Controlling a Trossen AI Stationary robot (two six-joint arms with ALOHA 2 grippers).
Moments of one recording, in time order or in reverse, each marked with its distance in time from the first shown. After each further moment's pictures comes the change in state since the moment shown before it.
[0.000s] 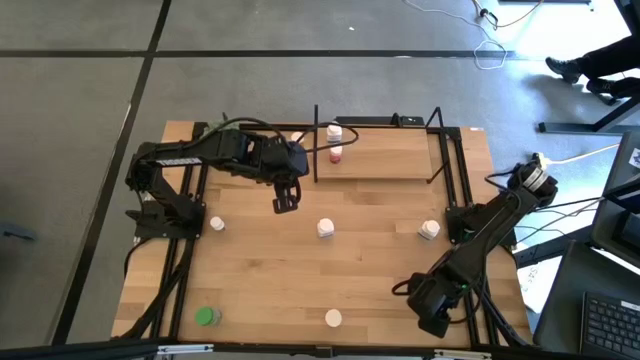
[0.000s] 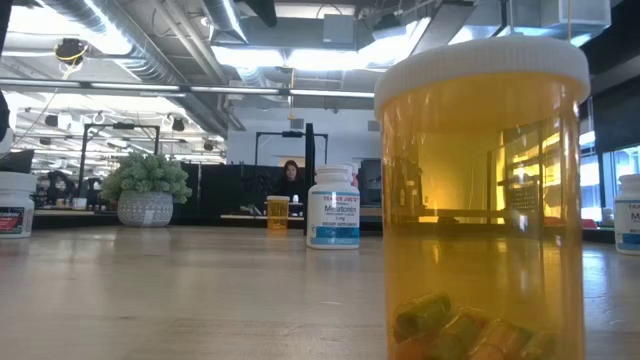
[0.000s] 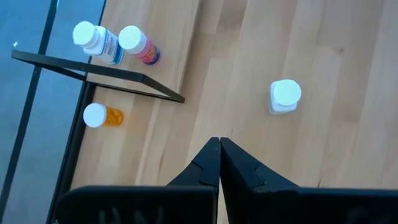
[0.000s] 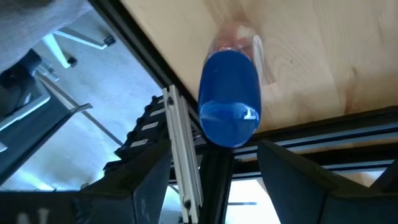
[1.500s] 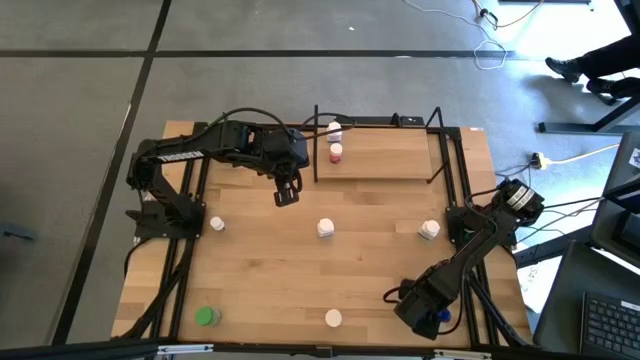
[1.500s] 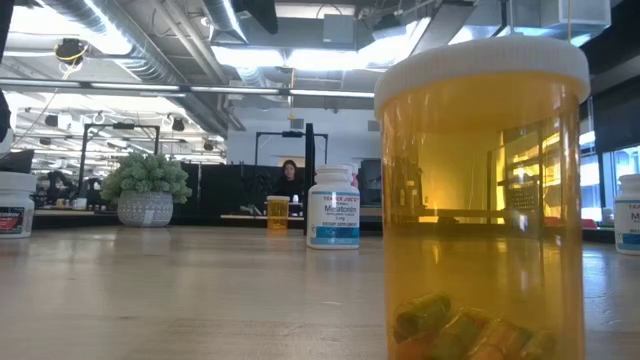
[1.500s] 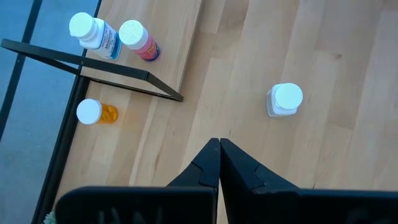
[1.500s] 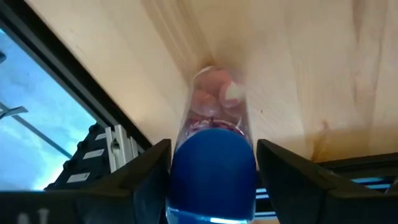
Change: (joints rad) left arm 0.068 0.000 0.000 0.005 0.075 0.008; right arm 0.002 0.196 0.001 -0.007 0.062 -0.171
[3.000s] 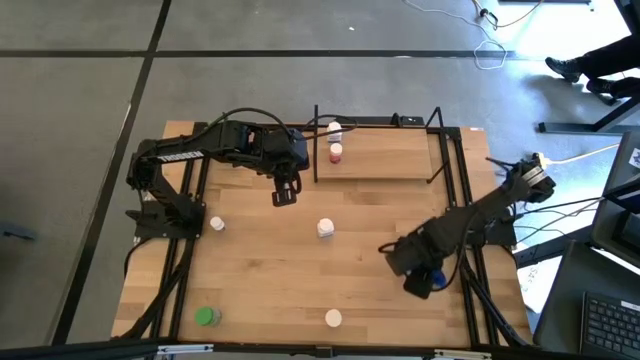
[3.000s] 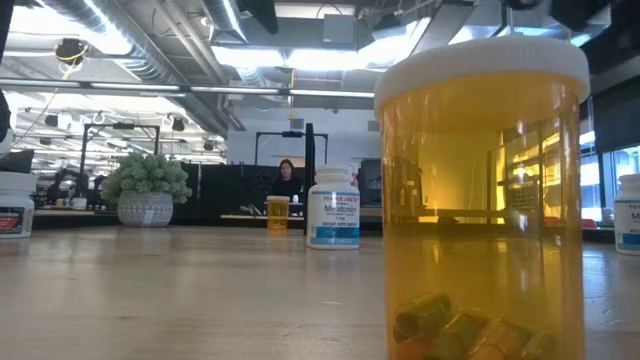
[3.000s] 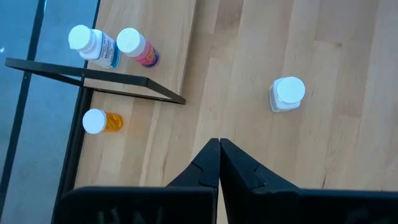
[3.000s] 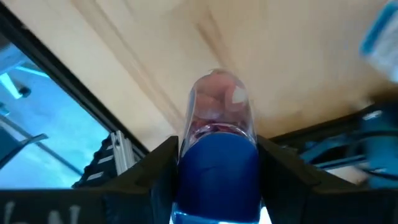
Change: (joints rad) left arm 0.000 0.000 0.000 0.001 -0.001 0.088; right arm -0.298 -0.206 0.146 -0.402 0.096 -0.213
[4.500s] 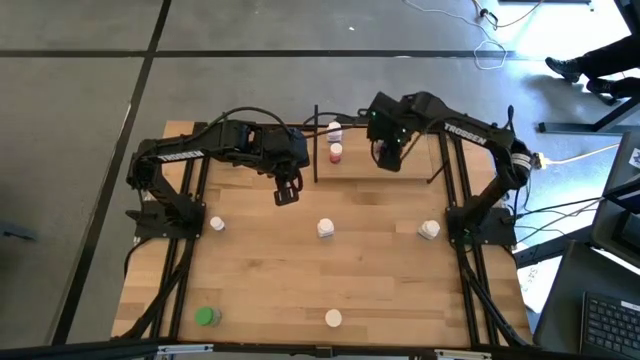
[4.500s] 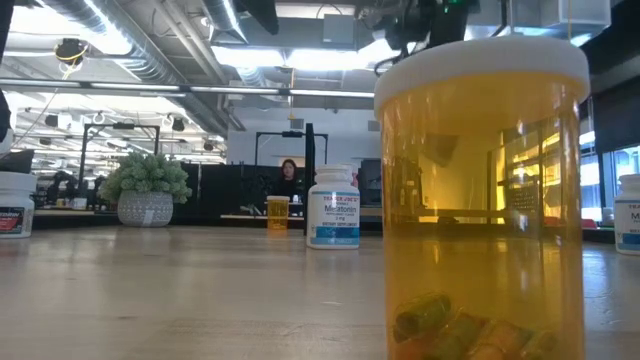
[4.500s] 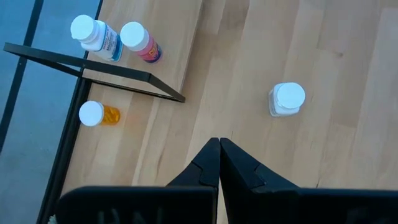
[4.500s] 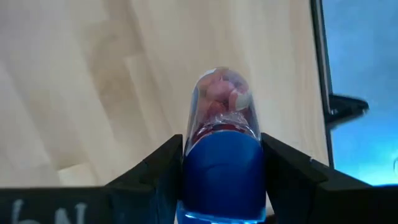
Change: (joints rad) left arm 0.006 0.000 0.000 0.003 0.001 -0.070; right arm -1.049 0.127 0.323 0.051 0.420 -1.306
